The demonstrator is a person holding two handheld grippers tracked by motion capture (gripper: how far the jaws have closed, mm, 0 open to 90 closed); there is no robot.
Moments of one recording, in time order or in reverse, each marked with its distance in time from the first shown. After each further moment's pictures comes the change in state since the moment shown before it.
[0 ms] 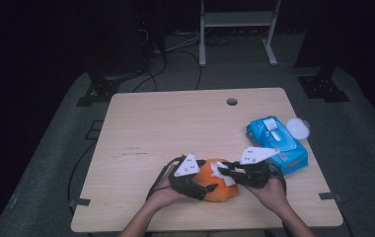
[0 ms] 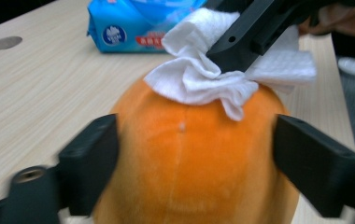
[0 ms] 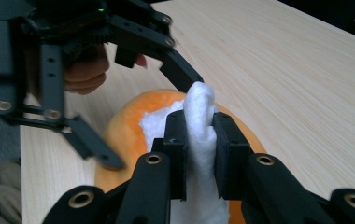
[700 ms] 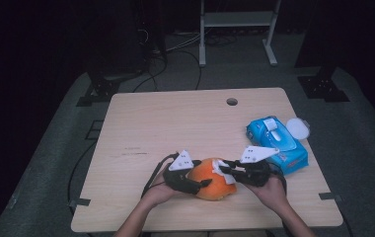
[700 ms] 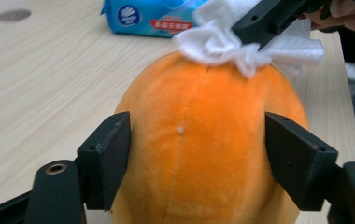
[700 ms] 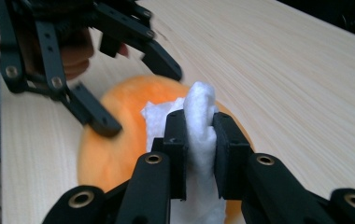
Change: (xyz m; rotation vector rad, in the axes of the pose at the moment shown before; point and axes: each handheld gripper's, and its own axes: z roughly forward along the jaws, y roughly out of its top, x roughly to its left) left arm 0.021 -0.009 -0.010 0.021 -0.011 -0.104; right arm -0.008 -0.005 0.001 0.003 -0.032 0.017
